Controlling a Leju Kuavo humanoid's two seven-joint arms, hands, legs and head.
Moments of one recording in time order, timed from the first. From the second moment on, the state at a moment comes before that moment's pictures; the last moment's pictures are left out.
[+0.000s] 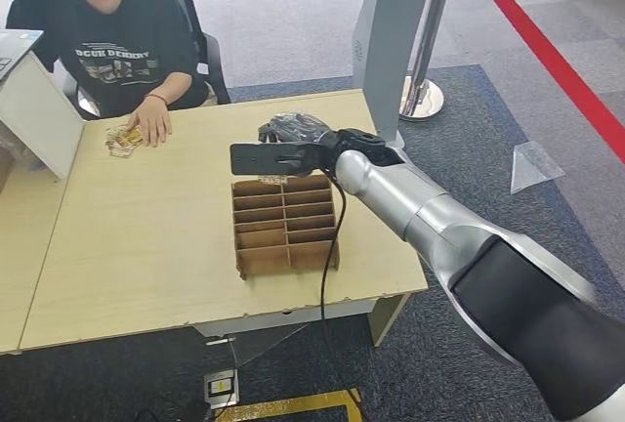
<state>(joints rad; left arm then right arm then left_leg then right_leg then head) -0.18 -0.01 -1.37 -0.19 0.95 0.41 -0.15 -1.16 0.06 0.90 -0.52 0.60 0.16 -0.10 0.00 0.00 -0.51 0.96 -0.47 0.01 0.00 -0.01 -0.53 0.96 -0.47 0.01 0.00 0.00</state>
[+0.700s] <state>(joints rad) -0.18 -0.03 -1.38 -0.19 0.94 0.43 -0.14 -1.24 0.12 0.62 -0.61 0.38 -0.33 0.01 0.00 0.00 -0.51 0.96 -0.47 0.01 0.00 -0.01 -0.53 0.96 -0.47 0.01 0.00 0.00</state>
